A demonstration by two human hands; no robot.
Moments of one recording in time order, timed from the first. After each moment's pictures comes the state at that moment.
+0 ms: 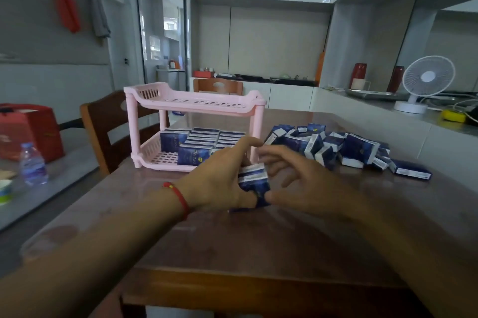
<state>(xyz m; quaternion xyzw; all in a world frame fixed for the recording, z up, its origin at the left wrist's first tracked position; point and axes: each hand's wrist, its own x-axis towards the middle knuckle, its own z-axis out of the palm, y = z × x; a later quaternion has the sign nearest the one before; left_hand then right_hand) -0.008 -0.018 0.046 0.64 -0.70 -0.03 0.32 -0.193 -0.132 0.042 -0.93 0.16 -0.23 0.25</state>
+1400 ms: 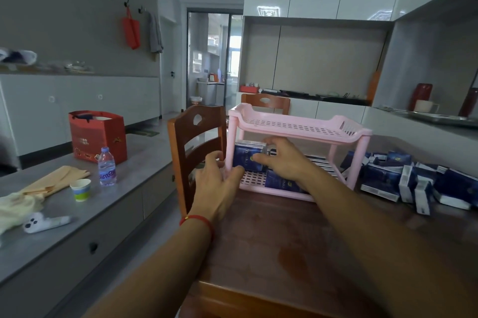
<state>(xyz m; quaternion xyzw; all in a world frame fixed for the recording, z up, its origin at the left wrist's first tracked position) 0.143 0.046 0.003 0.71 -0.36 -0.05 0.60 0.059 -0.114 0.059 -0.88 0.27 -0.27 0.27</state>
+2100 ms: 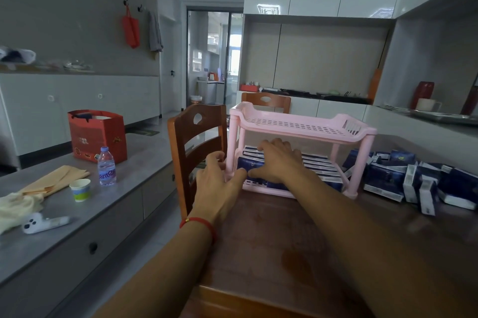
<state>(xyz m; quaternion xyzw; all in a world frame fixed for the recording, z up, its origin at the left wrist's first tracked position) 0.149 0.038 -0.005 0.72 -0.36 -0.05 0.59 0.081 -0.101 0.058 -0.92 0.36 -0.14 -0.01</state>
